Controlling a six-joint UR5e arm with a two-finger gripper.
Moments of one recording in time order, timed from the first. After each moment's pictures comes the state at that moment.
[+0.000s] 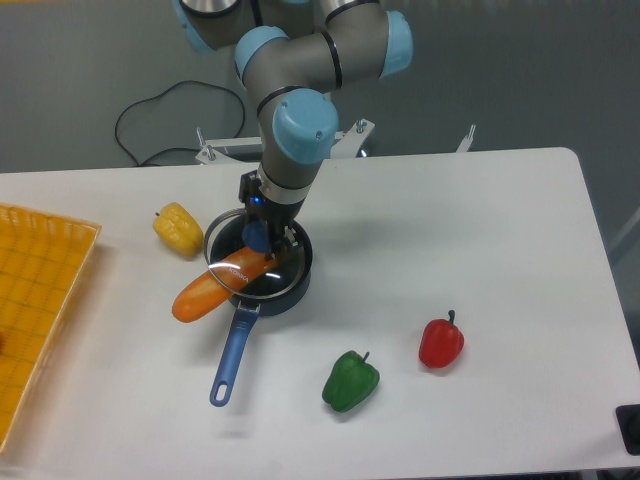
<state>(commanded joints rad) 2.41 -1.71 -1.92 -1.18 1.30 1.38</state>
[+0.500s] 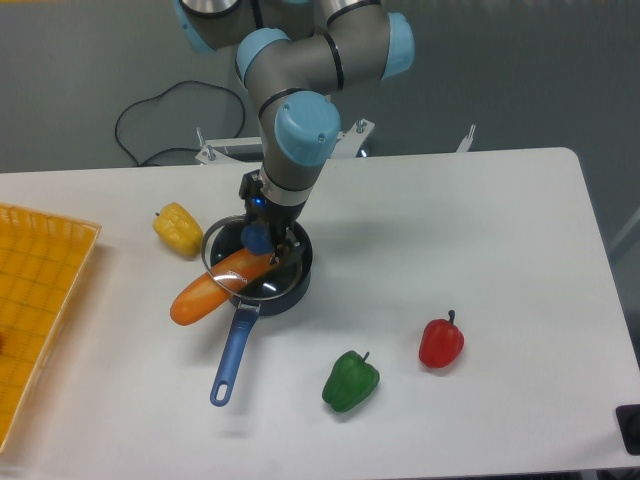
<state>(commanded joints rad) 2.42 -1.71 -1.89 -1.19 1.30 1.38</state>
